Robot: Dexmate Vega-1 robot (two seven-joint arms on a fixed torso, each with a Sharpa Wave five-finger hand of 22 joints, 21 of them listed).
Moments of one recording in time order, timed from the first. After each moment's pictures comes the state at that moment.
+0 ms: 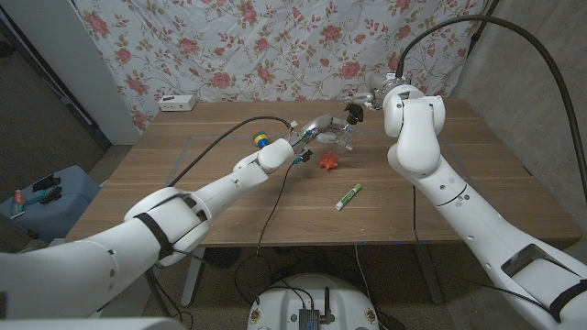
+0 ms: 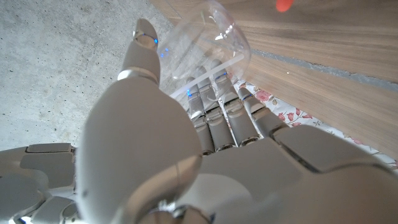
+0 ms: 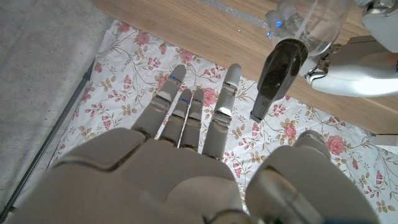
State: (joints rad) left arm 0.35 0.20 0.84 -0.79 -0.01 -0.57 -0.06; left_hand 1.14 -0.05 0.24 -0.29 0.22 0.84 0.01 0.28 0.21 0.92 -0.06 0.21 0.53 0.95 -0.07 0.20 0.19 0.33 -0.04 0.18 0.16; right arm -0.70 -0.49 -0.57 -2.17 -1.50 -0.70 0.96; right_hand 0.25 -0.09 0.05 0.05 0.32 0.96 -0.04 0.23 0.20 0.49 0.07 0.18 0.19 0.41 0.03 0.19 0.20 0.67 0.03 0.19 0.17
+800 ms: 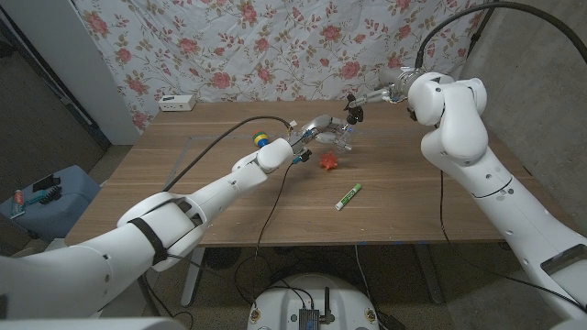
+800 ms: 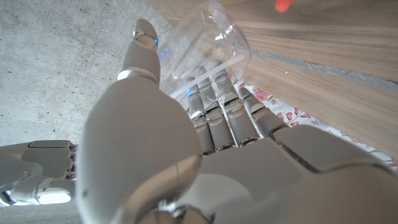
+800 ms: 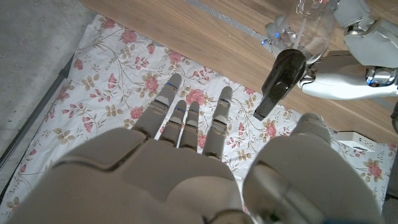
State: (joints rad) left arm 0.37 0.23 0.83 -0.88 -0.01 -0.51 -0.07; left_hand 1.14 -0.05 0.24 -0.29 0.22 0.84 0.01 0.27 0.21 0.92 -0.06 0.21 0.53 0.95 -0.07 0.21 0.19 0.33 -0.04 0.18 0.16; right arm -0.72 -0.66 -0.41 -2.28 -1.20 -0.59 0.95; right_hand 0.41 -0.08 0.04 -0.02 0.37 0.67 -0.14 0.19 0.22 0.30 0.06 0.18 0.20 0.23 0.03 0.18 0.20 0.53 0.02 0.18 0.17
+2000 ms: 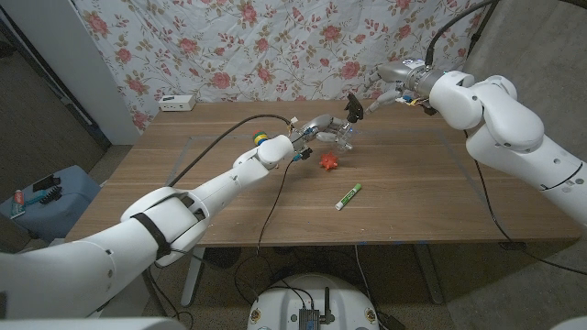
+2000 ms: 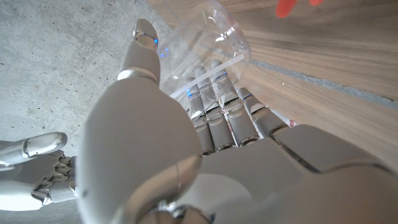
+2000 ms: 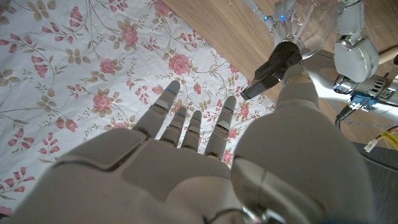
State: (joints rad) left arm 0.34 0.21 0.83 -0.83 -0.07 -0.48 -0.15; left_hand 1.14 -0.05 0.24 -0.29 0.22 0.84 0.01 0.28 0.21 0.92 -0.06 0.21 0.53 0.95 -0.07 0.20 0.19 0.33 -0.04 0.18 0.16; right arm -0.72 -1.00 -0.39 -2.24 -0.78 -0.36 0.53; right_hand 0.77 -0.07 0.09 -0.16 0.39 0.58 -0.22 0.21 0.22 0.19 -0.08 0.19 0.20 0.15 -0.03 0.19 0.19 0.44 -0.03 0.18 0.17
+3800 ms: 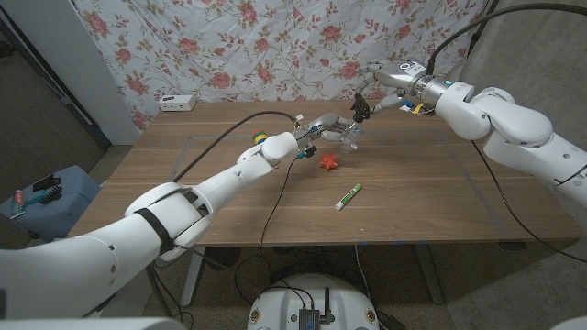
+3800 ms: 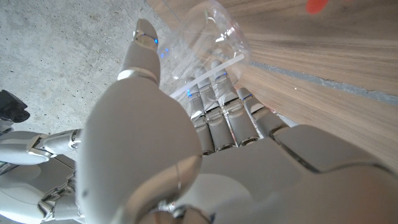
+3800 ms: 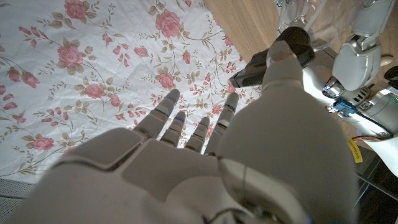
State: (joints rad) left arm 0.30 0.18 0.85 -0.79 -0.06 -0.45 -0.17; left_hand 1.14 -0.05 0.24 -0.29 0.22 0.84 0.01 0.27 0.21 0.93 -0.06 0.21 0.53 0.94 -0.07 0.20 0.18 0.33 -0.04 0.18 0.16; right arm -0.72 -1.07 -0.40 -2.07 -0.73 -0.07 0.18; right_hand 0.98 -0.06 0.06 -0.14 0.39 0.65 -0.23 0.23 0.23 0.14 -0.21 0.19 0.20 0.07 -0.04 0.19 0.20 0.33 -0.04 0.18 0.17
